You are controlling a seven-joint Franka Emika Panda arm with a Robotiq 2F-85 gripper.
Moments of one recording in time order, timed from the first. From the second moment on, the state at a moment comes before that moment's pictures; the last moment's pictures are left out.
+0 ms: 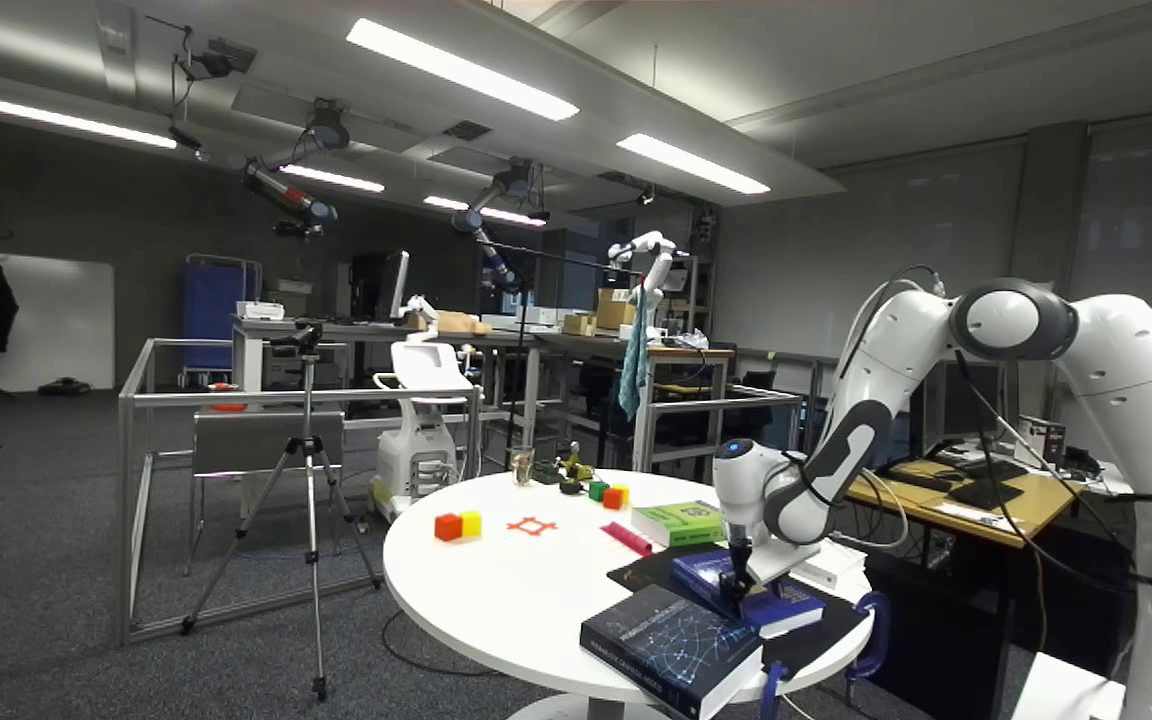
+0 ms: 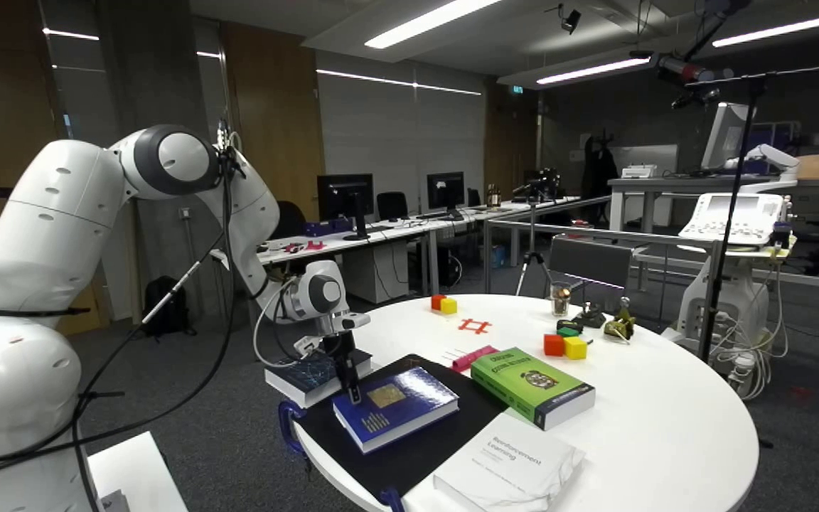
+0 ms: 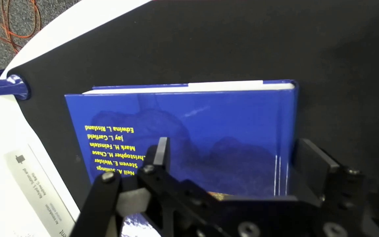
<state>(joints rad) 0.26 0.50 -0.12 -2.14 -0.48 2.50 0.89</state>
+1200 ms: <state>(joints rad) 0.26 0.47 -0.18 -2.19 -0.48 2.50 0.89</state>
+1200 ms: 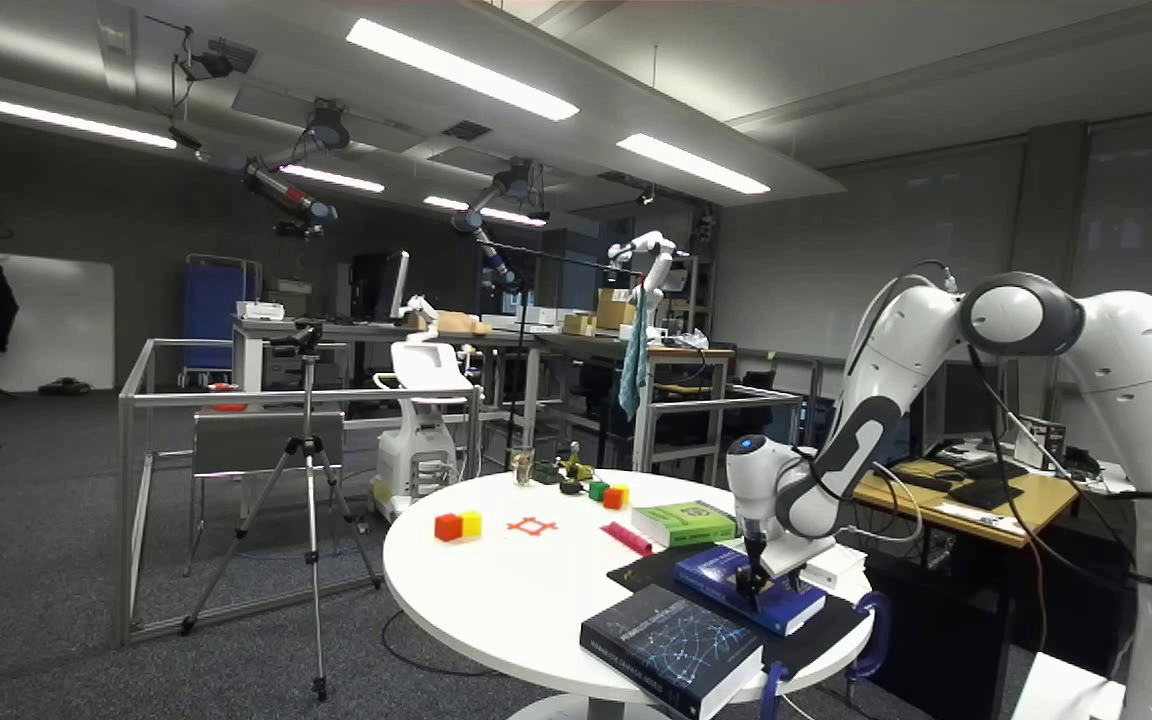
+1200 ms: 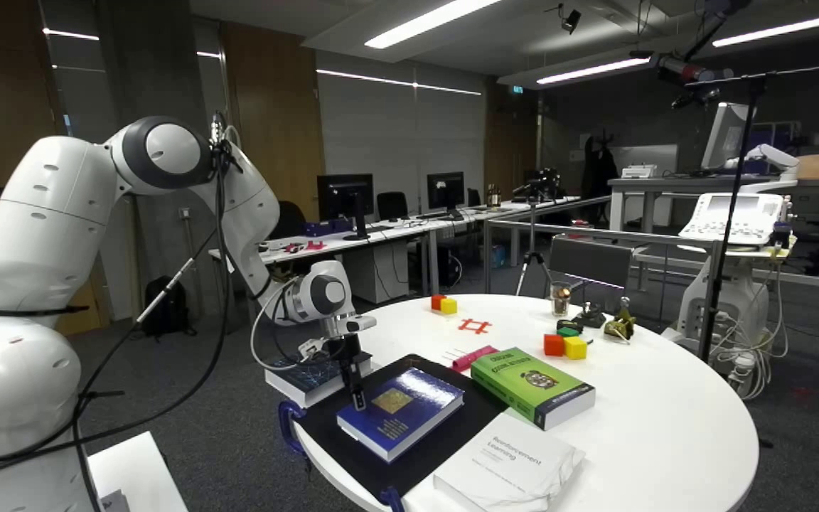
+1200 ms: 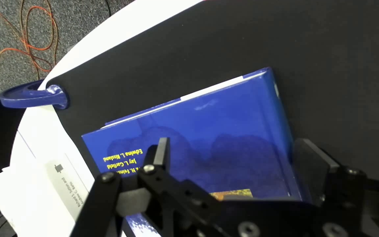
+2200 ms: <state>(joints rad) 0.20 0.31 -0.23 -2.21 -0.49 2.64 0.91</state>
